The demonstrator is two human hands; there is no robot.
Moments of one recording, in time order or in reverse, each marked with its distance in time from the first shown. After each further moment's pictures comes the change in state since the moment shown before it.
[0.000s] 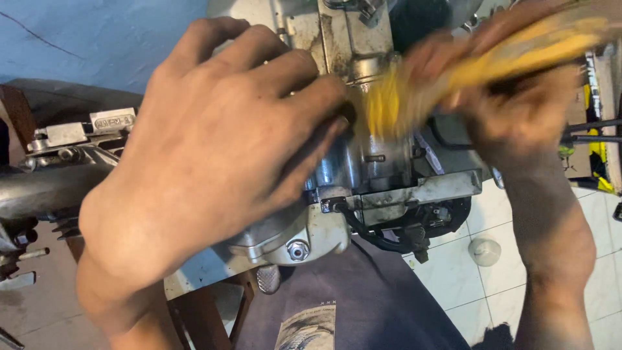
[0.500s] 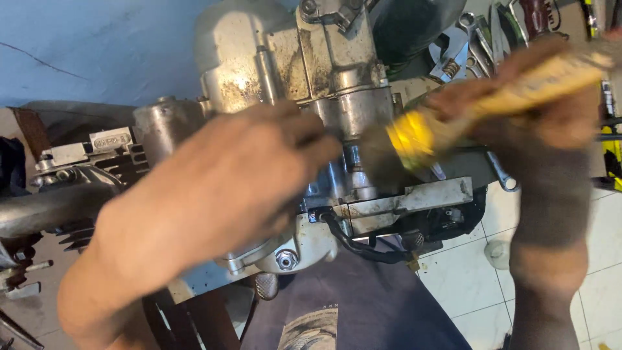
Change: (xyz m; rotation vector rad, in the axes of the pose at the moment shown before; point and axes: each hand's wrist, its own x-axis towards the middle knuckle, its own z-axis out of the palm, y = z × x) left_hand 0.013 0.008 0.023 -0.323 -0.432 -0.004; right_hand -0.030 0.034 -0.049 0.224 0.072 -0.121
